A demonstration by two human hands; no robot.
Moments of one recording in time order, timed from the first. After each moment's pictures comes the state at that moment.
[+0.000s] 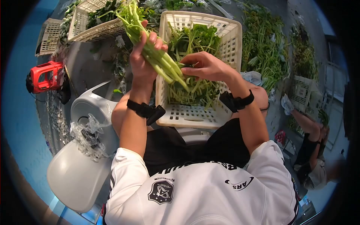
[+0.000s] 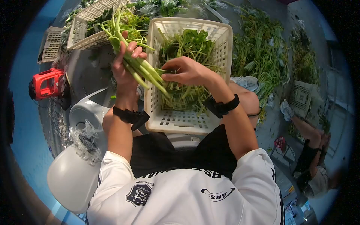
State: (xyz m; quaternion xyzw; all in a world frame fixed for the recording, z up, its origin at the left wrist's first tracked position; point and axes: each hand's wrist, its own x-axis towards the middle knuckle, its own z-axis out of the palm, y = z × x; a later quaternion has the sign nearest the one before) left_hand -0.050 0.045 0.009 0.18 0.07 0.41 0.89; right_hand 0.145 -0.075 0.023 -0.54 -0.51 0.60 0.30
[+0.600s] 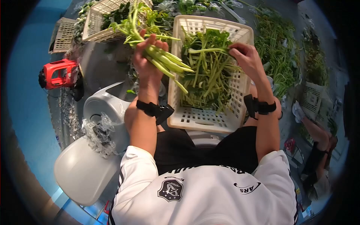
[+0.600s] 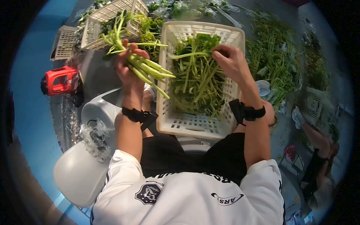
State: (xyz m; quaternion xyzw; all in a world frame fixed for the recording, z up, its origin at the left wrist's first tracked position) left_hand -0.067 0.059 0.013 0.11 0.18 0.50 0.84; right_hand 0.222 -0.093 0.021 -0.74 -0.43 0.40 0.33
